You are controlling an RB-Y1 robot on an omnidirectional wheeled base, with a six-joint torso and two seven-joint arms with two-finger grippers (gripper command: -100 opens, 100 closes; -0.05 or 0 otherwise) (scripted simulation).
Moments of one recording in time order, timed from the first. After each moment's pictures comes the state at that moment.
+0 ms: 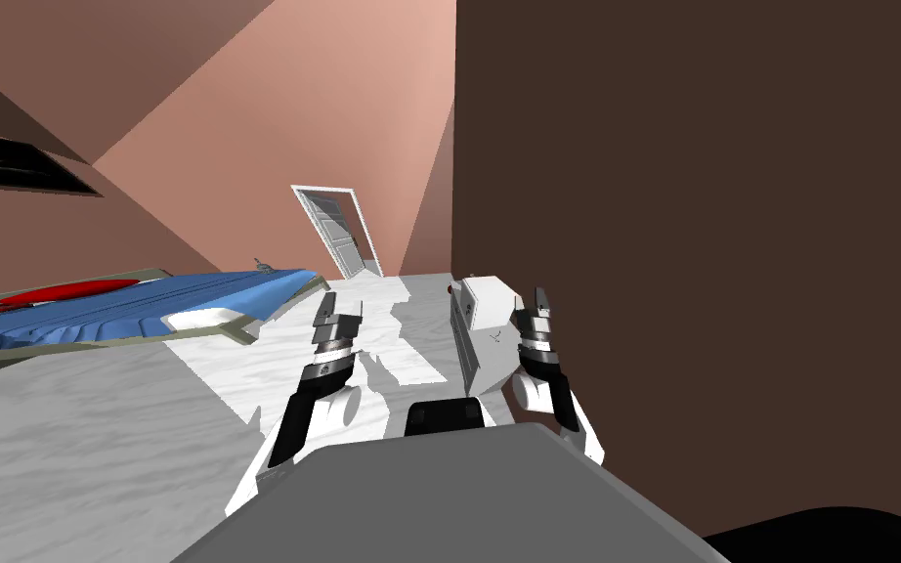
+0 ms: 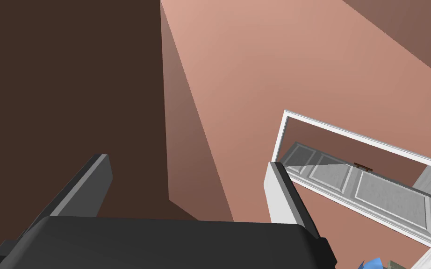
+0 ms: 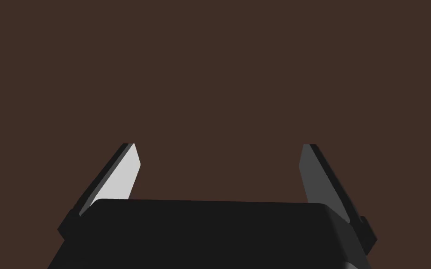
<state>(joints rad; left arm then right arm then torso) 0.45 0.04 0.06 -2.21 0.06 -0.43 0.07 0.46 -0.03 -0.02 -2.20 -0.10 -0.50 0.10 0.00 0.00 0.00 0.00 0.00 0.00</state>
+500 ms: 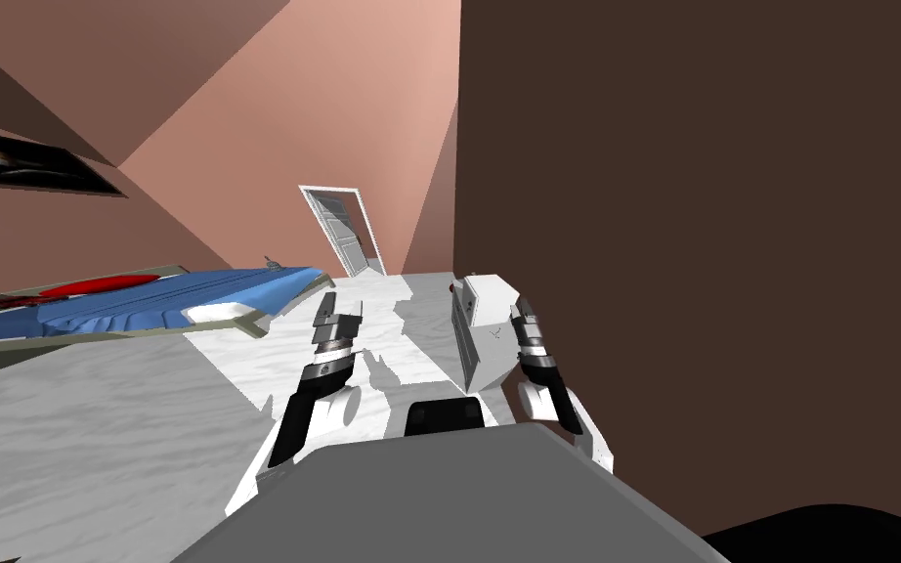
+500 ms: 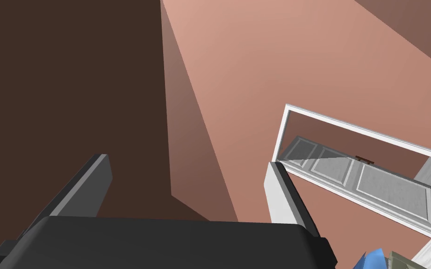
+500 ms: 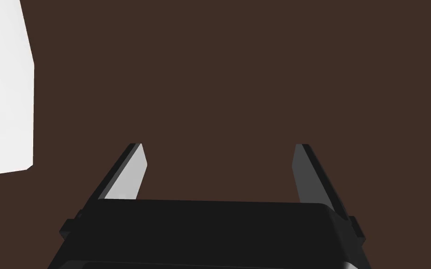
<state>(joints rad) 0.45 0.04 0.06 -2.21 0.06 -0.43 0.07 0.49 -0.13 -0.02 -2.11 -0.04 -0.49 0.13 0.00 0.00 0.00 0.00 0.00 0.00</state>
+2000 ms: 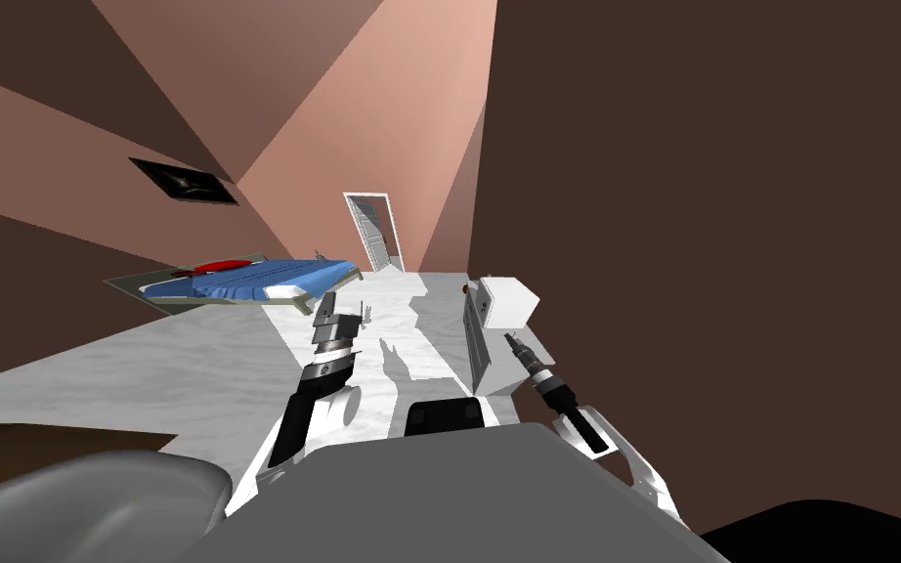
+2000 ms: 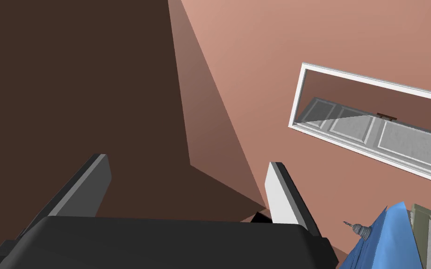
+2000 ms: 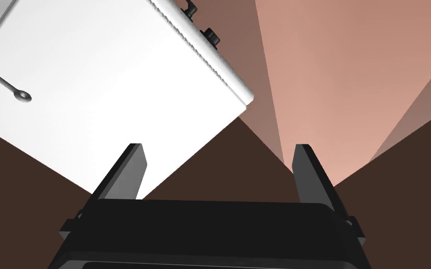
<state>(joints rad) 0.45 0.04 0.06 -2.21 0.06 -0.43 0.07 0.56 -0.50 0.01 -1.74 0.17 -0.45 0.25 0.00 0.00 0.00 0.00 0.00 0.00</state>
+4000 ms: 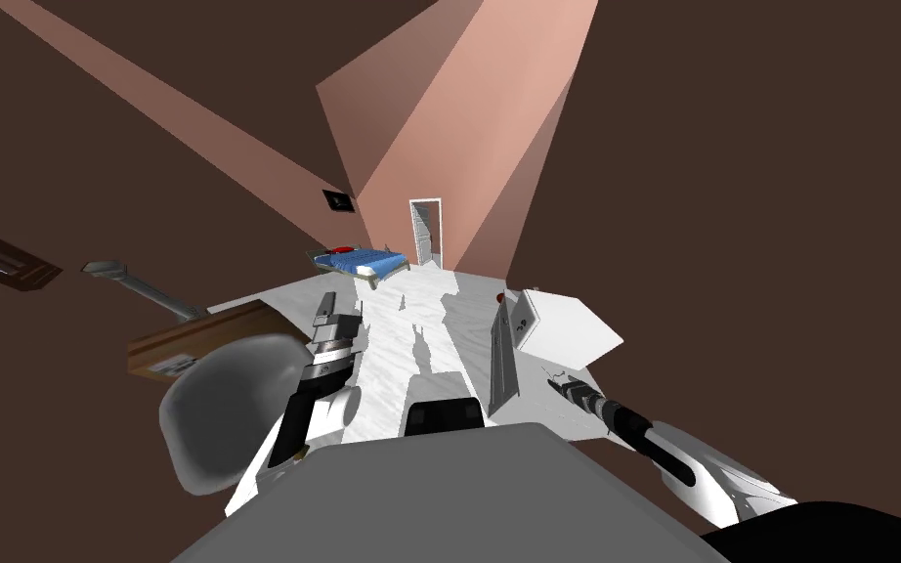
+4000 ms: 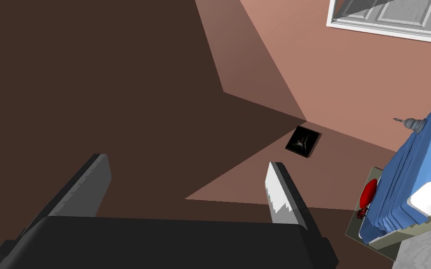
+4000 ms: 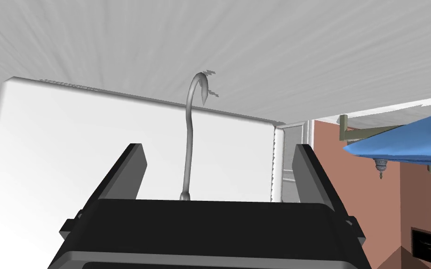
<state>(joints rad) 0.45 0.04 0.06 -2.21 0.06 -0.43 0.07 0.52 -0.98 0.15 -1.21 0.43 -0.37 0.34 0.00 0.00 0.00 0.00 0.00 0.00</state>
